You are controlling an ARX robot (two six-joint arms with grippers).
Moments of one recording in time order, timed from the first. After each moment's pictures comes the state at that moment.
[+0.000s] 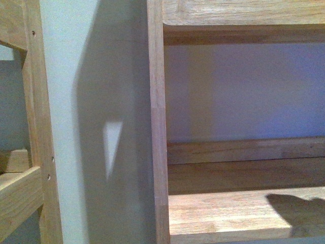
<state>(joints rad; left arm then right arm) 0.00 0.00 0.01 0.00 0.00 0.00 0.48 0.36 0.41 0.15 0.71 -0.08</state>
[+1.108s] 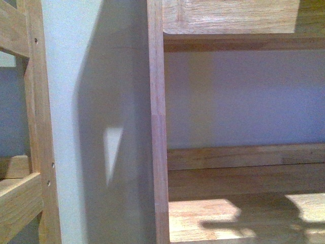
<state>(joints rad) 0.00 0.00 0.01 0.00 0.00 0.00 0.19 1.12 1.33 0.17 0.28 -0.02</state>
